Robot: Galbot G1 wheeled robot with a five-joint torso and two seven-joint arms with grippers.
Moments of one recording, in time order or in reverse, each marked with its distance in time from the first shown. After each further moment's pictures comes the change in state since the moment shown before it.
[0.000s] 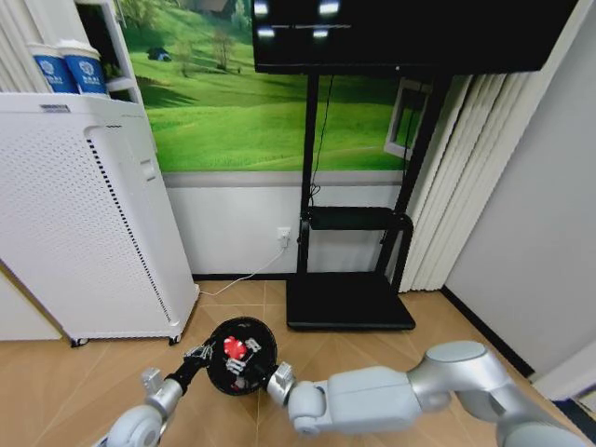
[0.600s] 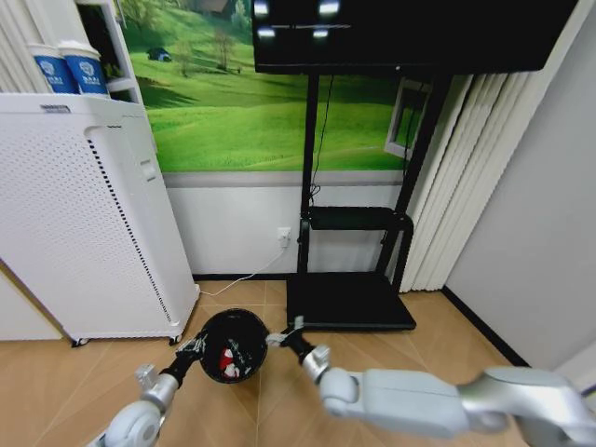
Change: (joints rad) left arm 0.023 -0.023 -0.062 -0.019 0.028 -0.012 -0.120; right arm -0.239 -0.350 0.372 0.084 -0.104 -0.035 0.069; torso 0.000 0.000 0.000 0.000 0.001
